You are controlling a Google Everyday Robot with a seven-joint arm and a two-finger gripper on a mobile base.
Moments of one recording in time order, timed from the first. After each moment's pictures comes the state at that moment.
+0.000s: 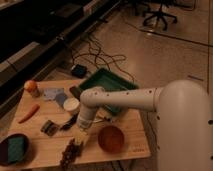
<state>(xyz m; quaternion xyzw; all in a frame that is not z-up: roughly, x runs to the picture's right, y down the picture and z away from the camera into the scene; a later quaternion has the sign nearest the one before) -0.143 0.241 0.767 -0.50 -0.16 0.10 0.85</state>
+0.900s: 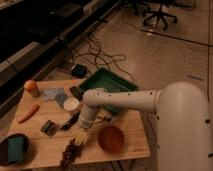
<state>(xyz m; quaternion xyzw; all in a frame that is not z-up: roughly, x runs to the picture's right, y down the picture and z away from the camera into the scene) -0.146 0.248 0.774 -0.51 -0.17 0.11 0.83</state>
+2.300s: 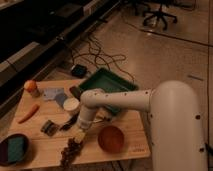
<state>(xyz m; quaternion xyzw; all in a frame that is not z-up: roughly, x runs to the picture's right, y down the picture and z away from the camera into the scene) -0.148 0.254 0.782 -0.53 -0.14 0.13 0.83</state>
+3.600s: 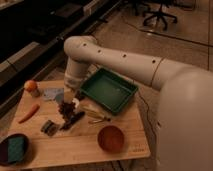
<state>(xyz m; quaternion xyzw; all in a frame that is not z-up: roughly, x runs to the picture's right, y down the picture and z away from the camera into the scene) -0.171 0.019 0.643 -0.43 -0.13 0.11 0.89</state>
